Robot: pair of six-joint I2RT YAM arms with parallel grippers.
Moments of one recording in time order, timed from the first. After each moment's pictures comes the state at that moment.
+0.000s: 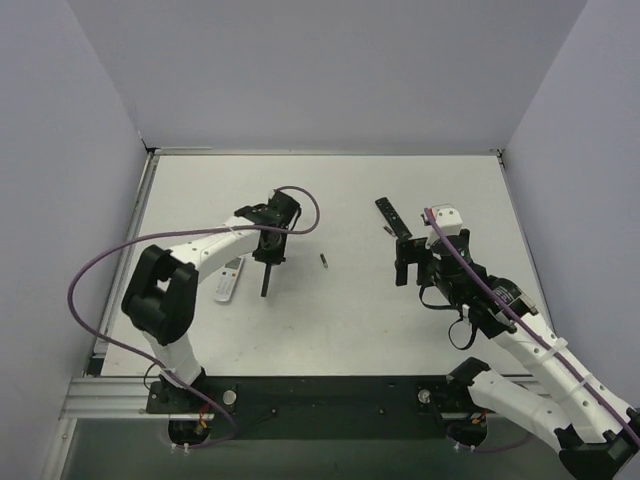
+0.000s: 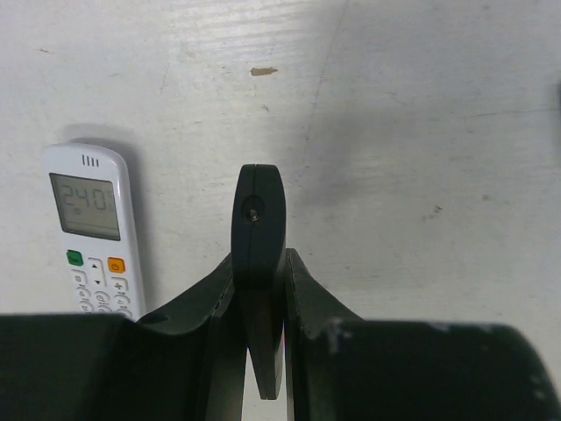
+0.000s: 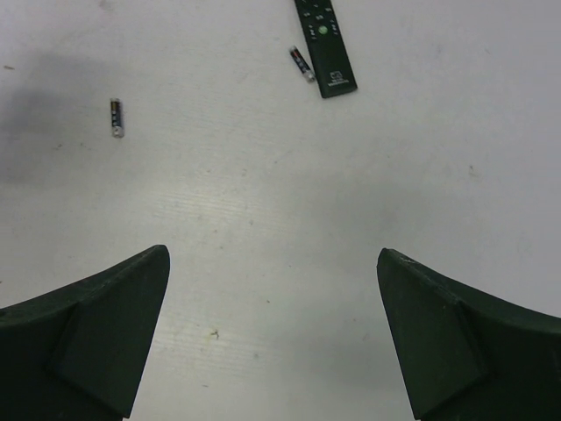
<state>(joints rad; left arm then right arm) -0.56 1.71 1.24 -0.68 -0.23 -0.39 0.64 0.82 0.85 -0.61 0.35 0.23</state>
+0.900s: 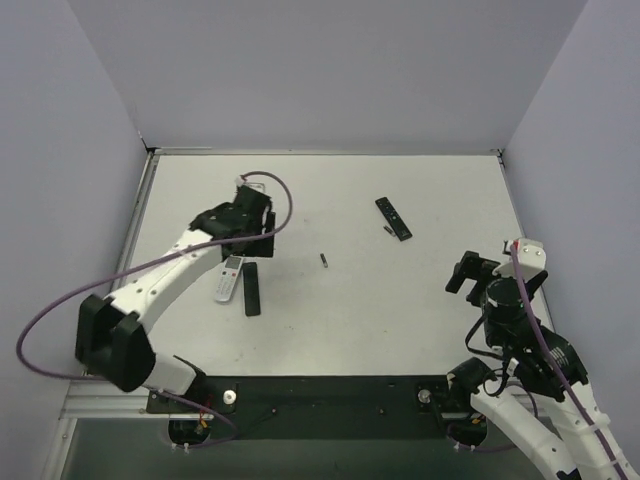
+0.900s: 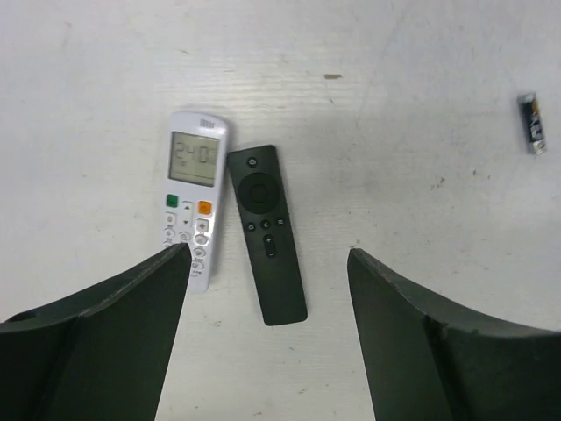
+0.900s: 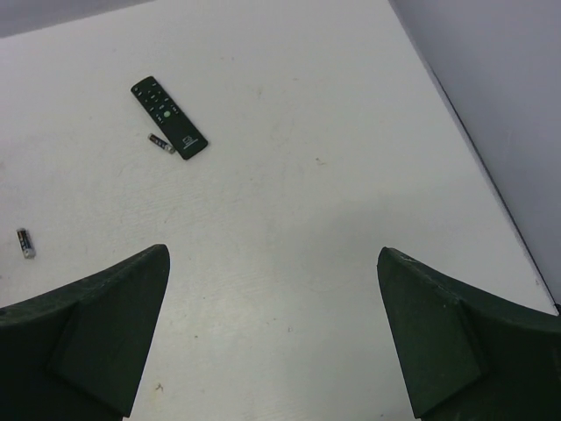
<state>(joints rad) -0.61 1.57 1.27 -0.85 -0.41 -0.39 0.52 0.46 0.79 -0.79 0.67 0.36</state>
